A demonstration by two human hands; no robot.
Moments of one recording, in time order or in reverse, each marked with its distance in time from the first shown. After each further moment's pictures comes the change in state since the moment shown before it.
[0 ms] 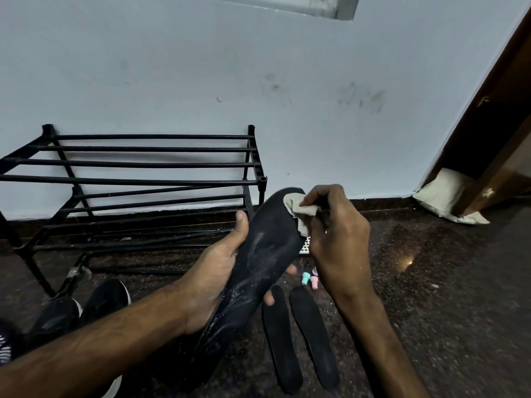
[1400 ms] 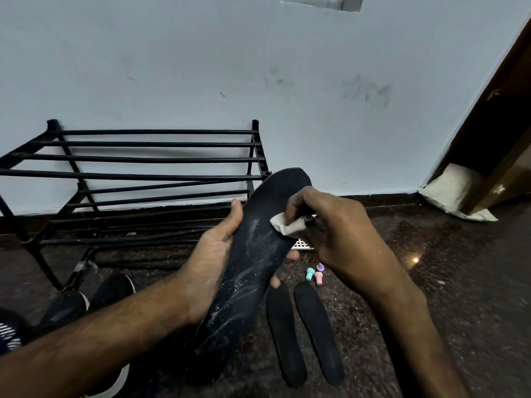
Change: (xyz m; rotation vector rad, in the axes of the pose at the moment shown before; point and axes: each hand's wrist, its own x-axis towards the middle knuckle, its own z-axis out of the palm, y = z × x) left_hand -0.006 0.012 0.007 -0.118 0.050 0.001; right_hand 0.015 -0.012 -0.023 -0.009 -0.479 -0.169
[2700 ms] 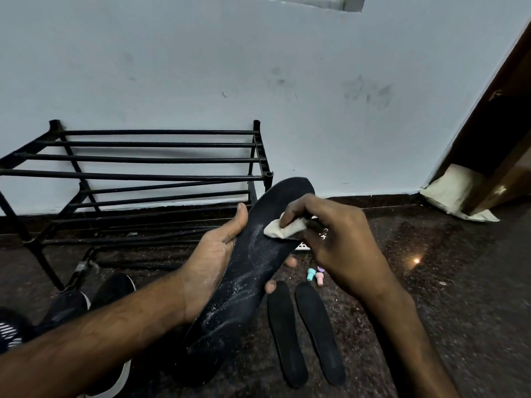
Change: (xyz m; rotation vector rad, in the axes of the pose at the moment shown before) left_hand 0.005 -0.002 -0.011 -0.017 -0.095 -0.028; right_hand -0.005 0.006 0.012 0.101 0.100 -0.022
